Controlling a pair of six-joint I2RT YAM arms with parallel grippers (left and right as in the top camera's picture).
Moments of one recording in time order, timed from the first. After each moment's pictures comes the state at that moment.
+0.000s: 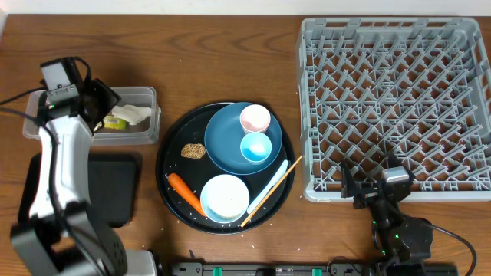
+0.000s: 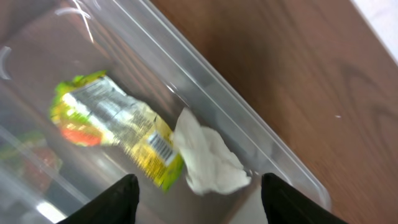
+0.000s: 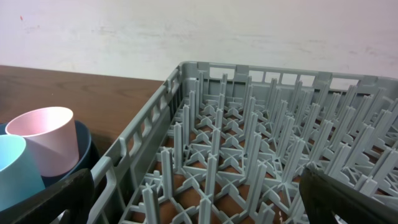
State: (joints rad) left arm 0.33 1.57 1.21 -0.58 0.02 -0.53; right arm 0.09 0.01 0.01 -0.06 -0.10 -0.01
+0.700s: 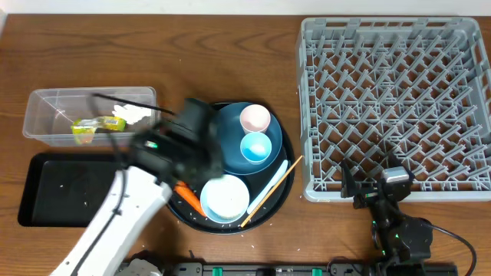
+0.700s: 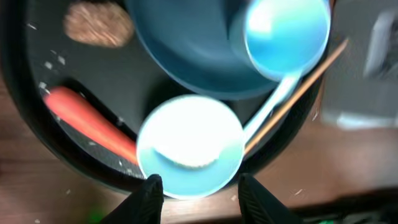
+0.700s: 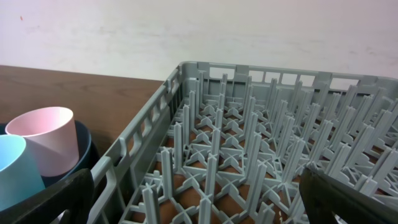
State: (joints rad) left arm -0.55 1.28 1.18 -1.20 0.07 -0.55; right arm 0.09 0.01 0.01 -0.06 -0.10 -0.01
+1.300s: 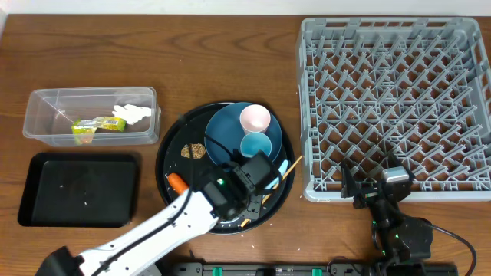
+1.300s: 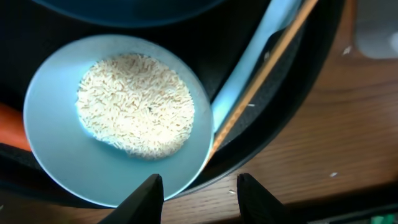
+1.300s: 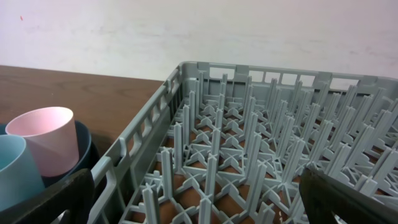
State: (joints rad) left arm -0.91 1.35 0.95 -0.99 -0.02 -0.73; right arm 0.09 0.01 0.01 -0.06 -0.10 -0.01
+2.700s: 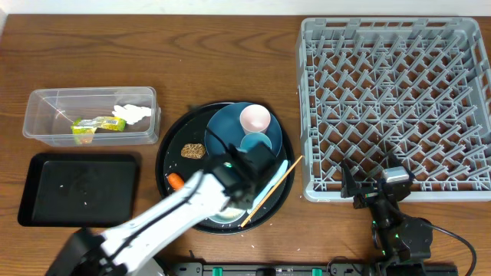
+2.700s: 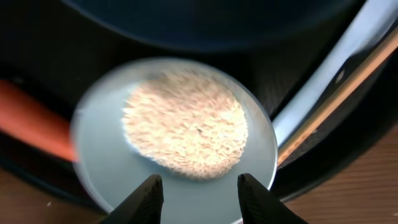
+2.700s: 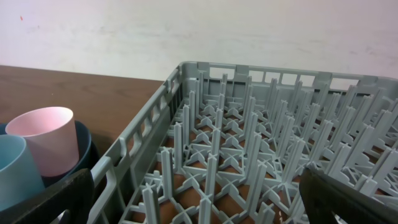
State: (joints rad) left arm -0.81 1.44 0.98 -1.03 -0.09 -0.67; right arm 0.09 0.01 0.01 -0.06 -0.10 -0.01
